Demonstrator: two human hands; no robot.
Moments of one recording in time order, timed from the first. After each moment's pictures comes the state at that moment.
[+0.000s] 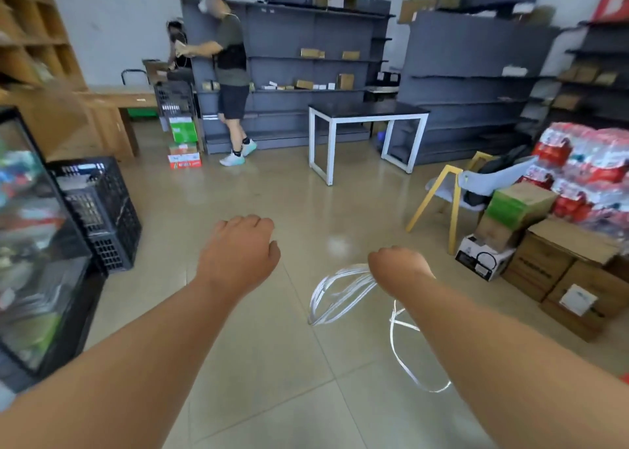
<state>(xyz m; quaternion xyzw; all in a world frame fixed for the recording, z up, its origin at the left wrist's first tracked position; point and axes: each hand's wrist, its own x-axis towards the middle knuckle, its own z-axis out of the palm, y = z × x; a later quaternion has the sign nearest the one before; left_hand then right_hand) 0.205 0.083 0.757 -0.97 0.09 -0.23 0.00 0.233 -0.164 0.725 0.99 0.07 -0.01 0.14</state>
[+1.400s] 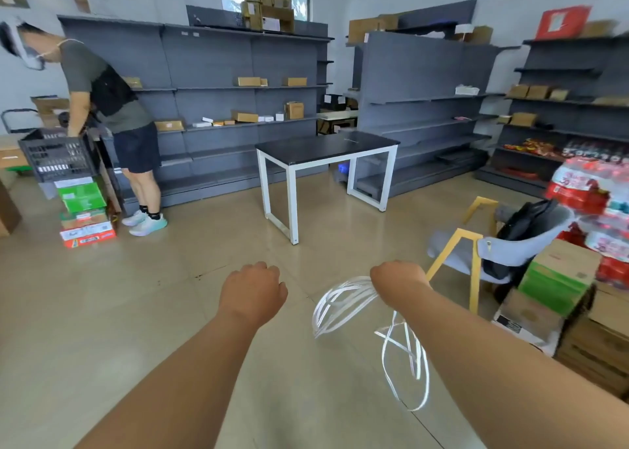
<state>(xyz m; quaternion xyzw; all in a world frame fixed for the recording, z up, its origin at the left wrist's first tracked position) 0.962 0.013 0.748 -0.98 0.16 -0.13 0.03 0.934 -0.226 0.762 0.99 -0.04 -0.05 0.15</state>
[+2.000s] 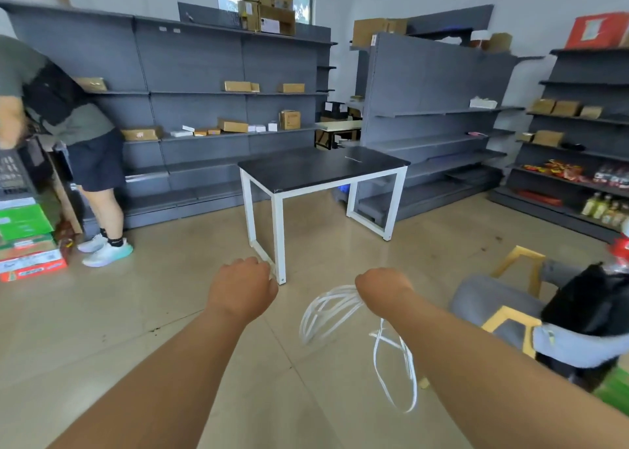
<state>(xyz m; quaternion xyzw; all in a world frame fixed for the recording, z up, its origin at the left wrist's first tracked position) 1.366 -0.122 0.765 -0.98 0.15 -0.14 0.04 1.337 -0.353 0.775 0.98 0.03 -0.09 0.17</state>
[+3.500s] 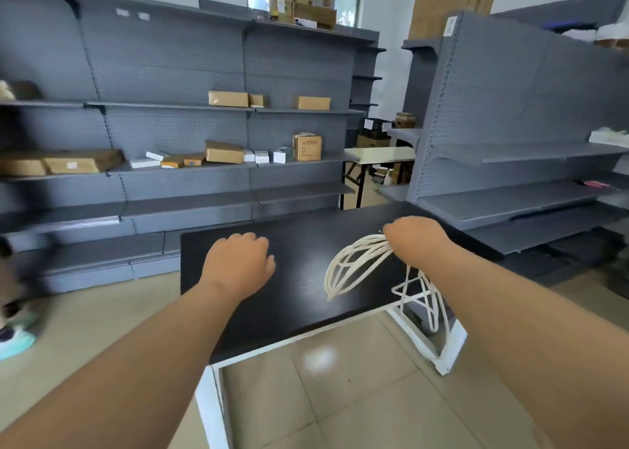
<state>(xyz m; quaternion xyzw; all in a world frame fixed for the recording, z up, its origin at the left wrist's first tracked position) 2.337 -0.410 0.807 -0.97 0.10 -0.23 0.05 2.355 -0.694 0.862 0.97 0.08 0.05 0.23</state>
